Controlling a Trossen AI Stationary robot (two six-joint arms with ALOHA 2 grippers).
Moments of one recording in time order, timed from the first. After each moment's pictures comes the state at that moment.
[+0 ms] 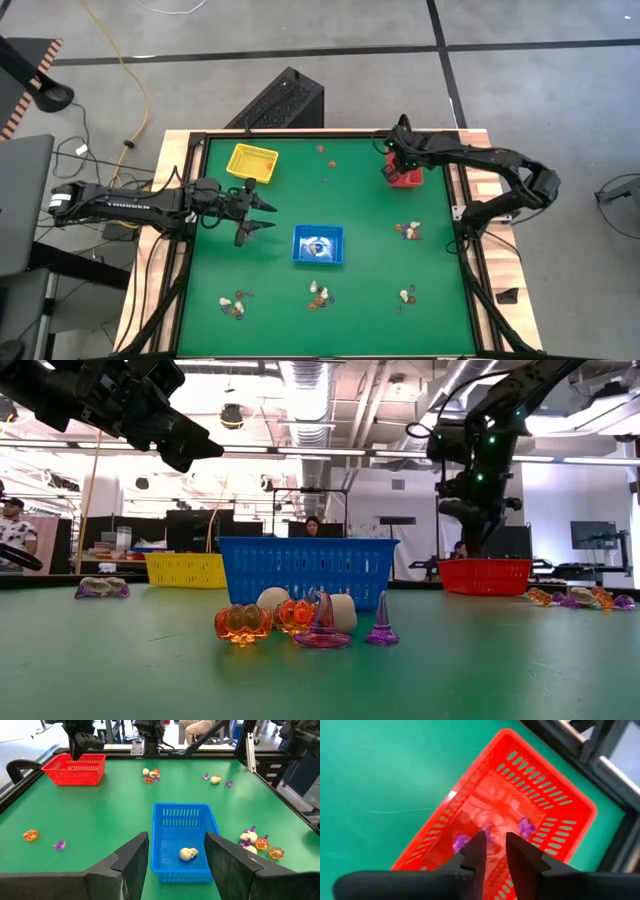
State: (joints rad) left arm 0.09 0.79 0.35 0.24 0.15 0.00; right arm -0.65 1.36 0.87 -0.68 0.30 0.24
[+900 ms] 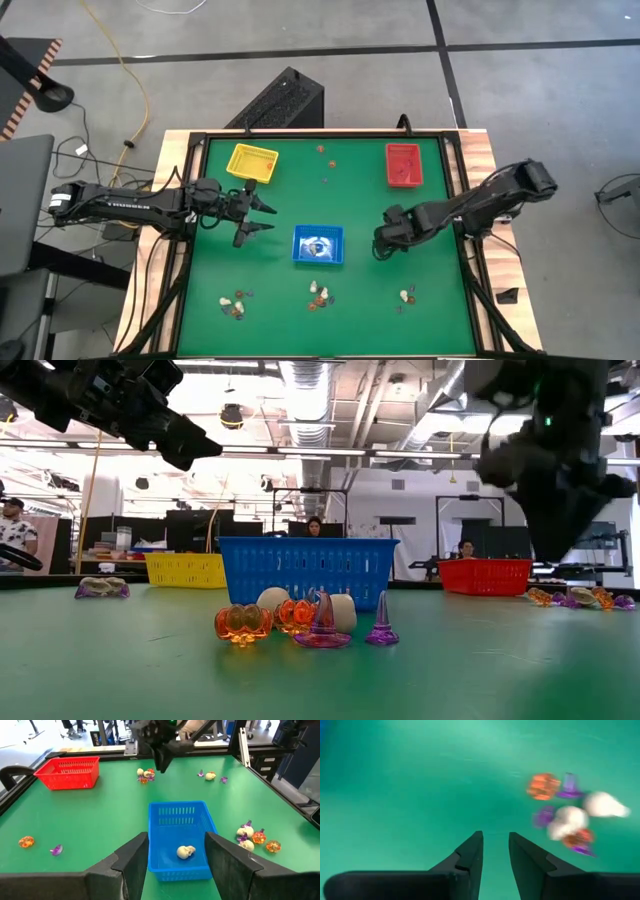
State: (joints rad) left arm 0.09 0.79 0.35 0.23 0.18 0.04; right arm 0.26 1.40 0.87 -0.93 0.15 1.36
